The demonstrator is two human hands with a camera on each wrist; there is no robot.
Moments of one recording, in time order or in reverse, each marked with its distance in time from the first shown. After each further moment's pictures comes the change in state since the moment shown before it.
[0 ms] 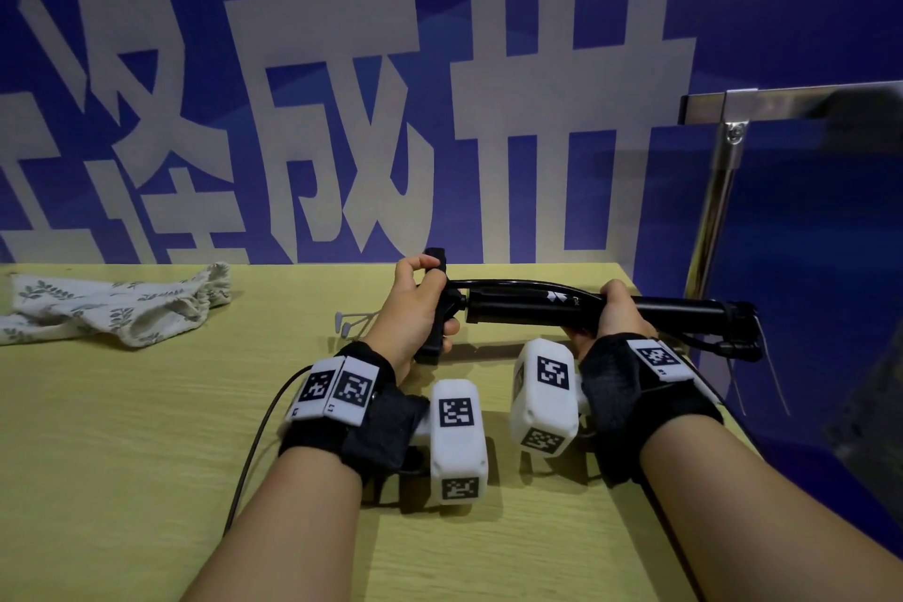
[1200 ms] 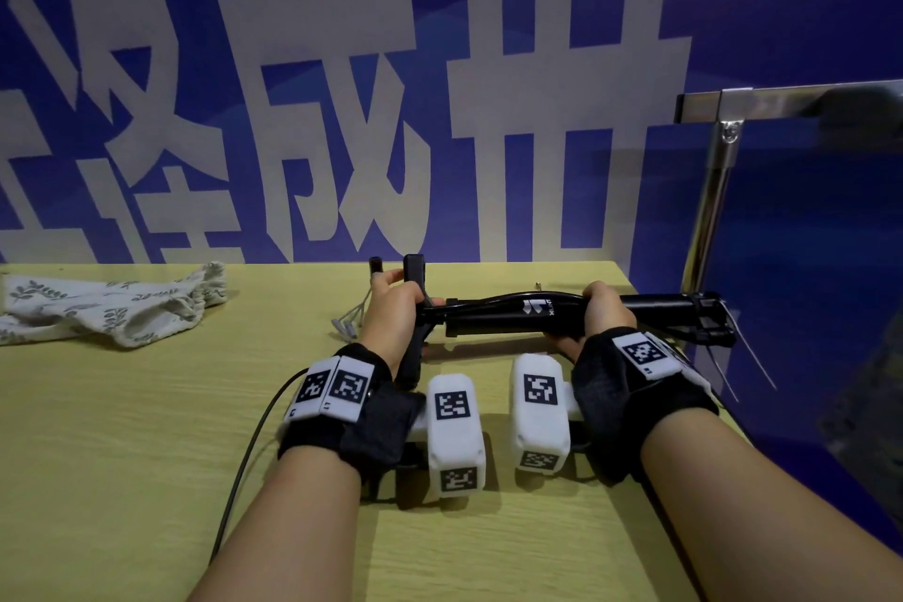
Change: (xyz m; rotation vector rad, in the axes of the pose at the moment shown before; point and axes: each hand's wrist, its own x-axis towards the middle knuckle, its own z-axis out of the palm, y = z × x) left_hand 0.010 -0.009 -0.010 0.052 0.208 -0.076; right_hand -0.021 -0.002 0.004 -0.293 -0.142 -0.078
